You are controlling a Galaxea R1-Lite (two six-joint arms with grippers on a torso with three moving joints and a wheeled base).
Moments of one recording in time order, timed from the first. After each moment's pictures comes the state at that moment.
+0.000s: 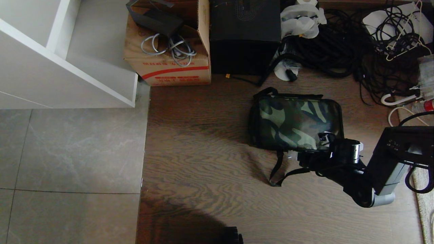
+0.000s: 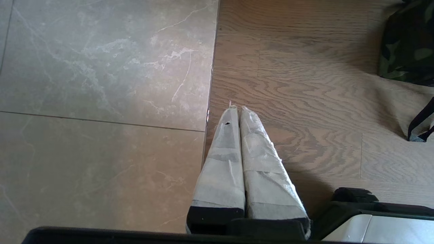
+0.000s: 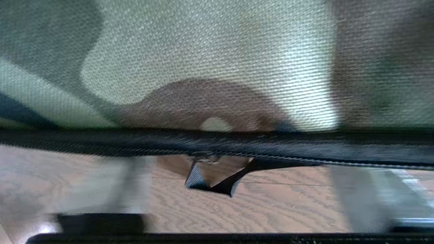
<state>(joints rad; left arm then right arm) 0.00 0.00 0.00 -0.02 0.02 -0.04 0.09 2.32 -0.74 -1.26 0.12 0.26</state>
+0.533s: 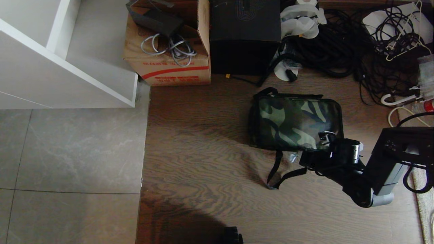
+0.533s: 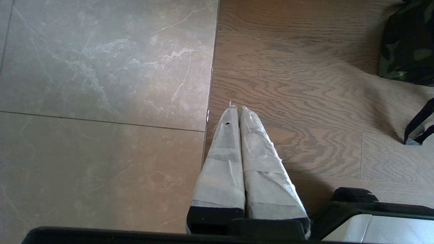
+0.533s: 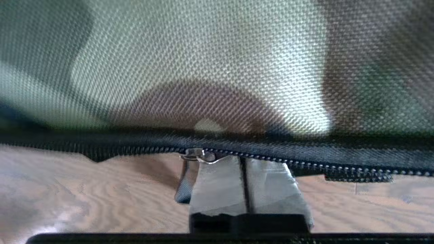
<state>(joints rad) 0.00 0.00 0.00 -0.02 0.02 -0.04 0.08 2.34 -0.74 -1.29 0.12 0.26</state>
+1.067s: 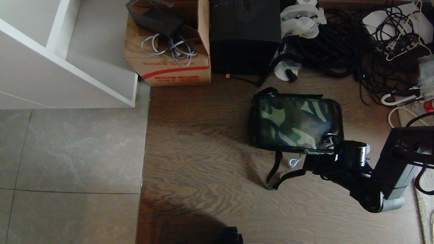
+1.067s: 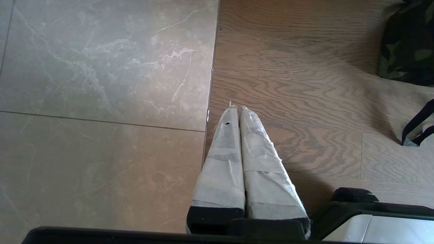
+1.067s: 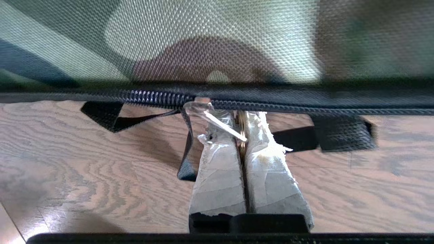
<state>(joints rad) 0.00 0.00 0.00 -0.02 0.02 -0.04 0.08 2.27 -0.65 -1.28 0.14 0.25</state>
